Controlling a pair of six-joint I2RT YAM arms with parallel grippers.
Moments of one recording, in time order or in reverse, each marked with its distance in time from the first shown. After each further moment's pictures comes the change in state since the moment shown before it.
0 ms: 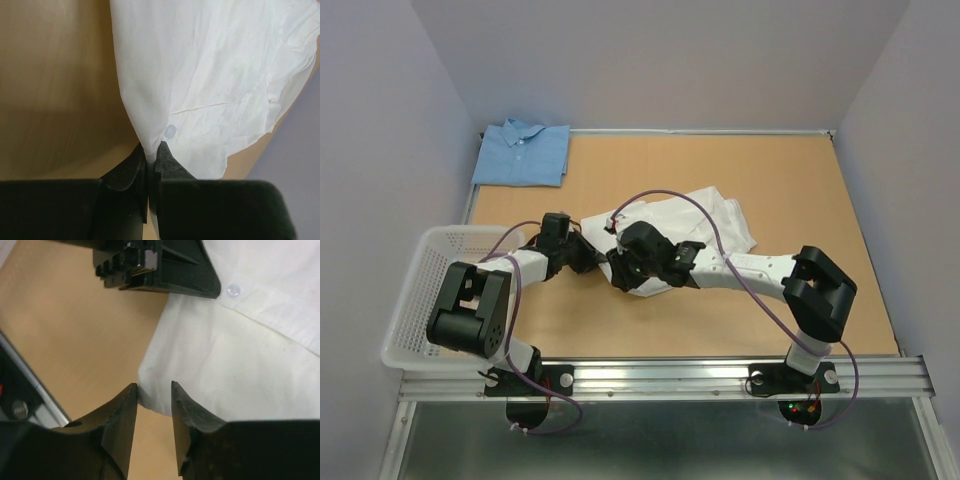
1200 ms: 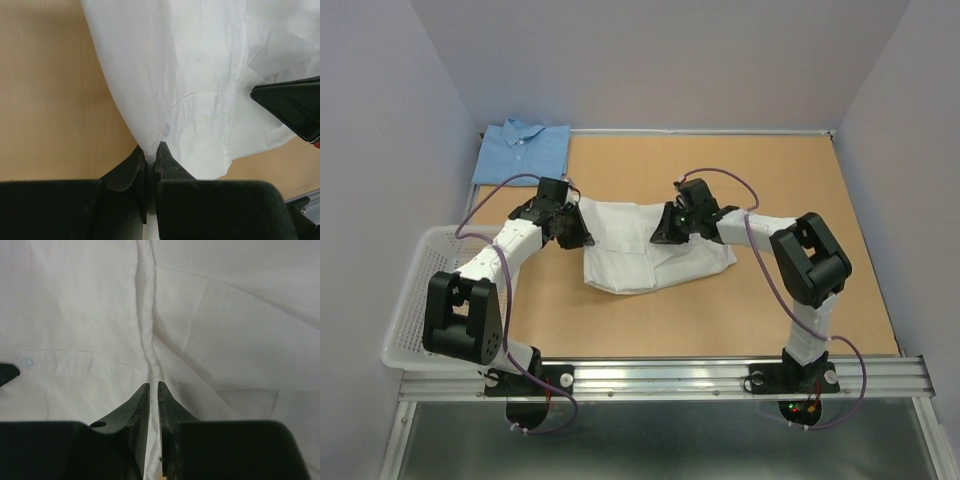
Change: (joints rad) left arm 0.000 -0.045 0.376 -0.547 -0.137 0.463; right arm -0.471 0.170 -0.013 0.122 -0.325 0.356
